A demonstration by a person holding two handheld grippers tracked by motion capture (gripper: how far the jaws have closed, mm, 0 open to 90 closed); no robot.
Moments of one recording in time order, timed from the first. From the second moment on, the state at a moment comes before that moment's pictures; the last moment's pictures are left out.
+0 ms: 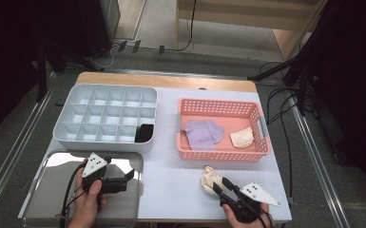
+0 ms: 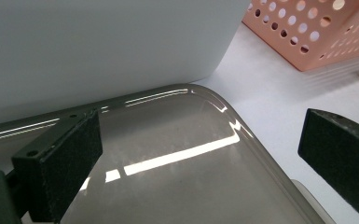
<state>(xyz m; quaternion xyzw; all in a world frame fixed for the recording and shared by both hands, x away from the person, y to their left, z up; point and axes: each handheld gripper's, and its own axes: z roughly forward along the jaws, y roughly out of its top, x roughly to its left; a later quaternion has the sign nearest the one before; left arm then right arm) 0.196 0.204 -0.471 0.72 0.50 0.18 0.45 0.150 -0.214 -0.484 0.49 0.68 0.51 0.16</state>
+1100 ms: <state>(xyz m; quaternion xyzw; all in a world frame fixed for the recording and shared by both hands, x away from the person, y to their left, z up) 0.197 0.200 -0.461 0.72 0.51 0.20 0.43 0.171 -0.127 -0.477 0.49 0.70 0.50 0.13</state>
